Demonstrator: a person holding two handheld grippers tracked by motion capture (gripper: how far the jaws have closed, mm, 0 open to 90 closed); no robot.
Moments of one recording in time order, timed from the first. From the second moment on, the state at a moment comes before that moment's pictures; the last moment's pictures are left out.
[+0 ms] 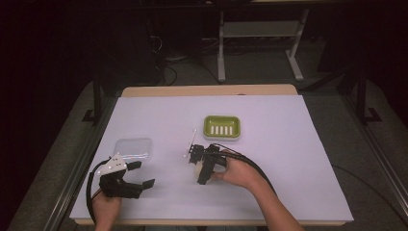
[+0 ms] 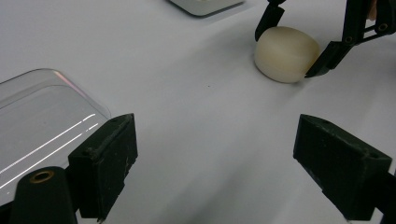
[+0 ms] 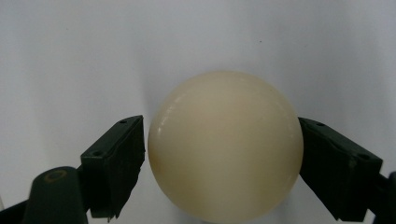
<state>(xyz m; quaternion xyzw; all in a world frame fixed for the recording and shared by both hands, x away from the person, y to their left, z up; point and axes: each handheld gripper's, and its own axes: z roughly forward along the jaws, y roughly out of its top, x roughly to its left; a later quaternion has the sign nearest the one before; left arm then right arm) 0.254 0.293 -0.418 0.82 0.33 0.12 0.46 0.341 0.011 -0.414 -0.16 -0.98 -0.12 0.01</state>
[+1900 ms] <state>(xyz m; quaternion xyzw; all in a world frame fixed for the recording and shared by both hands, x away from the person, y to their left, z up) 0.253 0.295 -0.418 0.81 0.34 0.12 0.46 0.372 -0.009 -0.368 -0.17 -0.97 -0.15 0.00</state>
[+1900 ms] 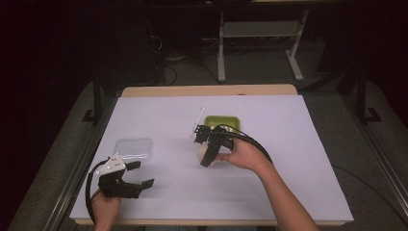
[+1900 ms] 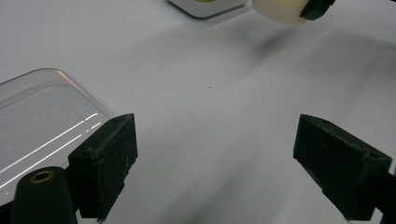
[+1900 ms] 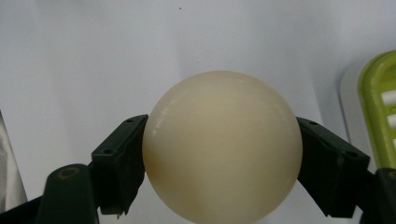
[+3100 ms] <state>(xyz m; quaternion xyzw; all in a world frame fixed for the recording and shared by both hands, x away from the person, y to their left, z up) 0.253 0.297 -0.418 0.81 0.34 0.12 0.46 0.424 -0.028 -0.348 -0.22 -0.96 -0.16 0.00</state>
